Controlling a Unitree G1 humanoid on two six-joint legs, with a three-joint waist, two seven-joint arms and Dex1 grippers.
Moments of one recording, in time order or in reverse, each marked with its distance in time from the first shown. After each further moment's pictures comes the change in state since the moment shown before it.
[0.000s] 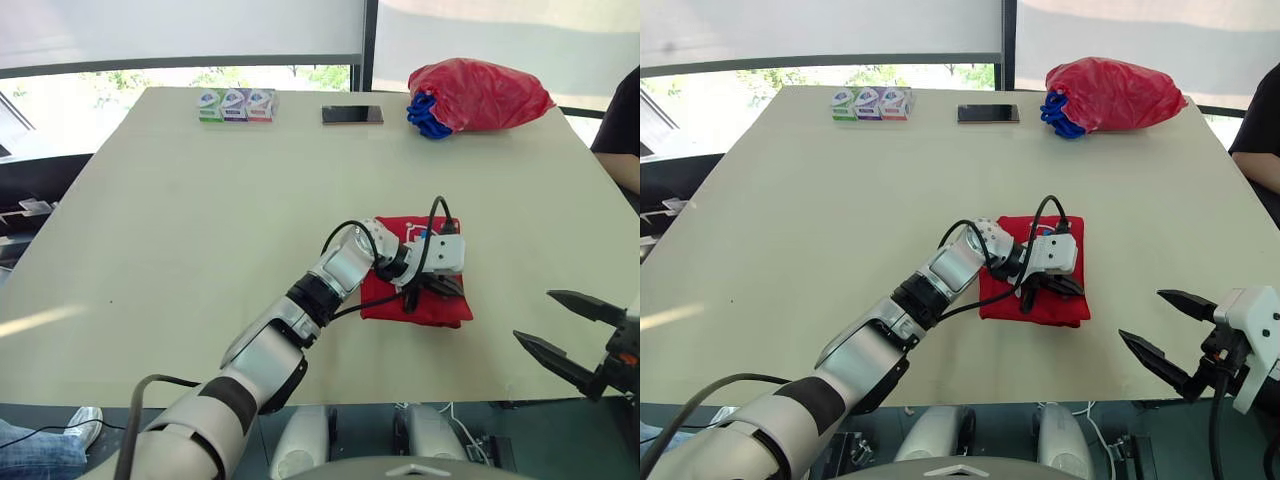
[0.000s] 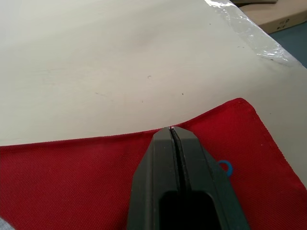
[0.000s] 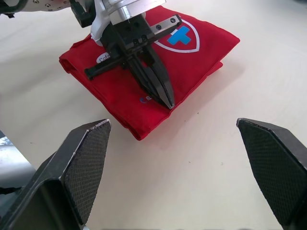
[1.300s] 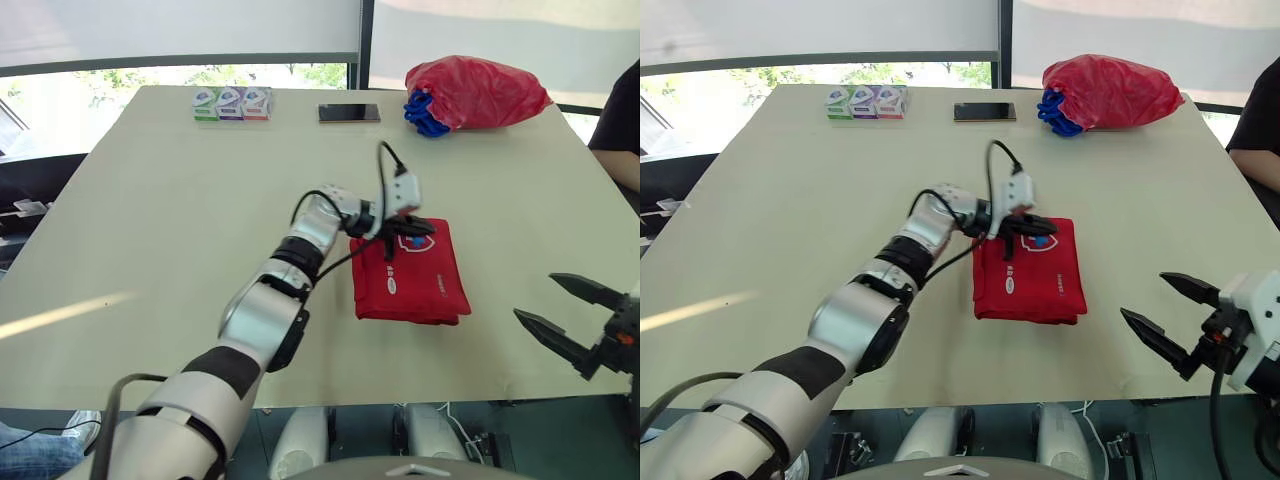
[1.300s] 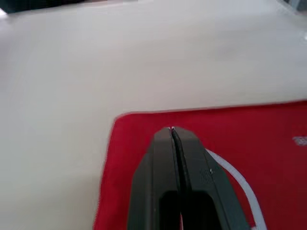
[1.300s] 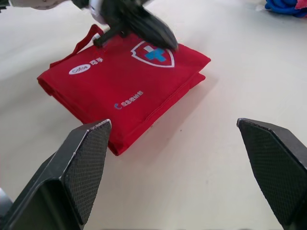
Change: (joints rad) left arm -0.203 0.065 0.371 0.423 -0.078 -0.293 -0.014; right arm -0.149 0.027 0.089 0.084 0.004 0.008 -0.049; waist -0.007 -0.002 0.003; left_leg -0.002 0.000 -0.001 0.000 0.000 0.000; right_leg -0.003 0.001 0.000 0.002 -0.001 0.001
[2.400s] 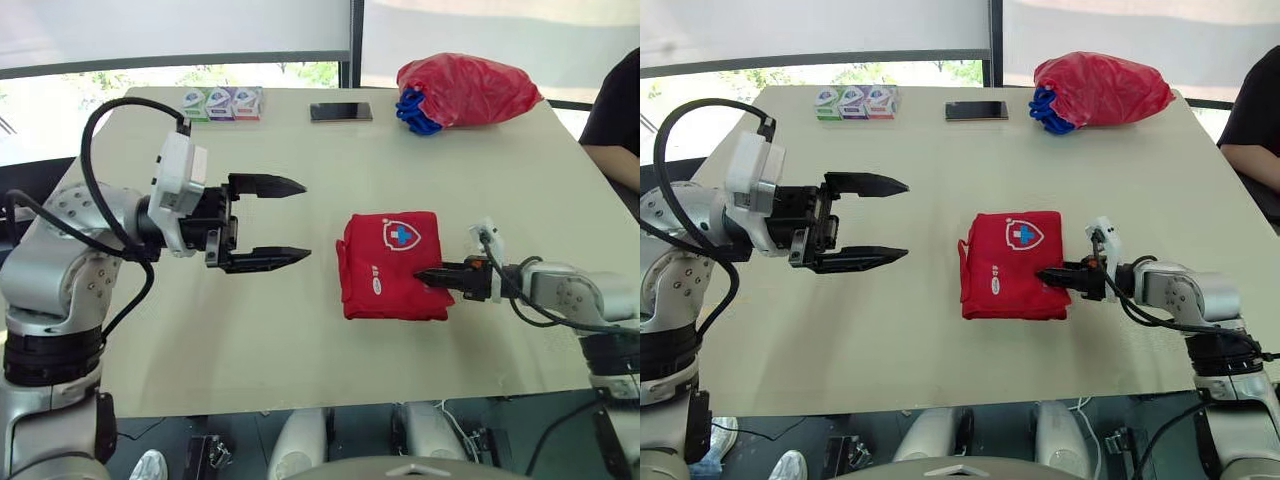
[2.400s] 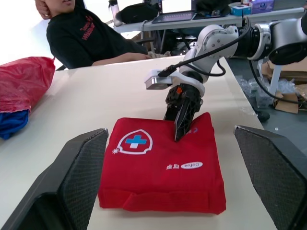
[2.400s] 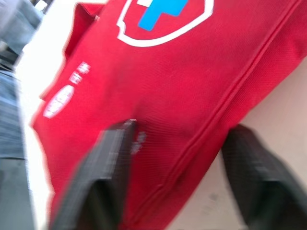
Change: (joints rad) left arm 0.639 0.756 0.391 -1.316 -0.700 0.702 -0.064; right arm -0.900 0.128 0.664 0.794 -0.063 0.424 0.117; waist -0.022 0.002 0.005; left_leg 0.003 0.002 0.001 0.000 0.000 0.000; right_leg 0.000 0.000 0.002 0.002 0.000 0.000
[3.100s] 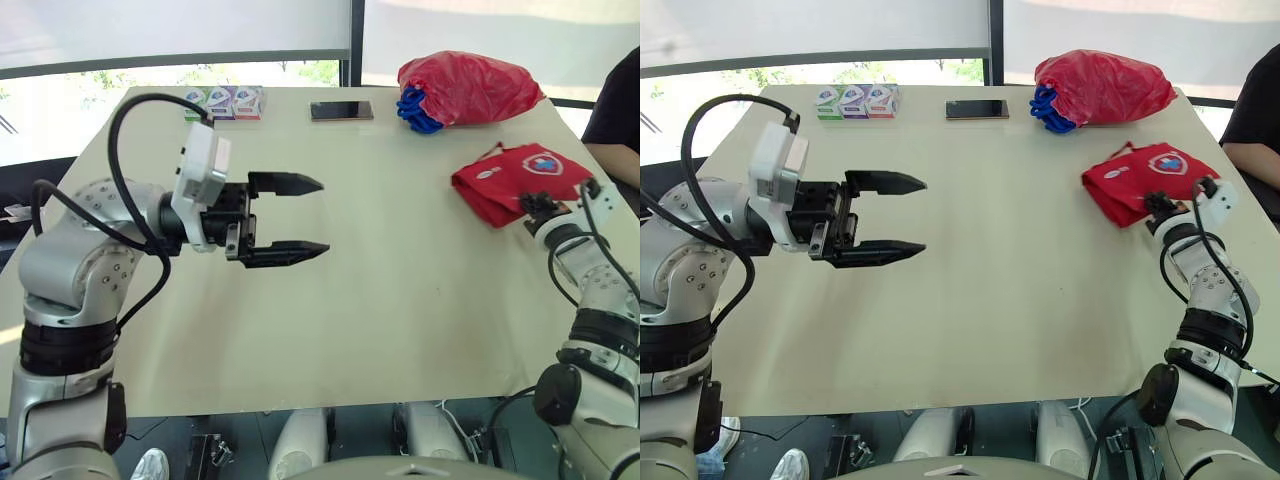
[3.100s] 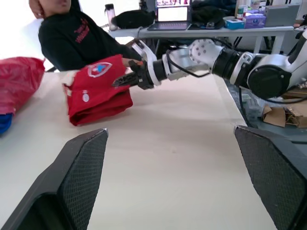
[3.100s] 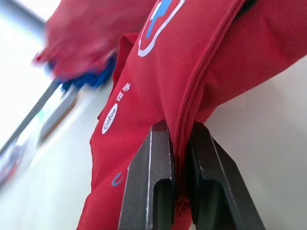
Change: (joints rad) left arm -0.102 -0.044 -0.064 0.007 -0.058 0.072 0.081; right arm -0.206 0.286 -0.717 0.352 0.005 -0.401 -0.812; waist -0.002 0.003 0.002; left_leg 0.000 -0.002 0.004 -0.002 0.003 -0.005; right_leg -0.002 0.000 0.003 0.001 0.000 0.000
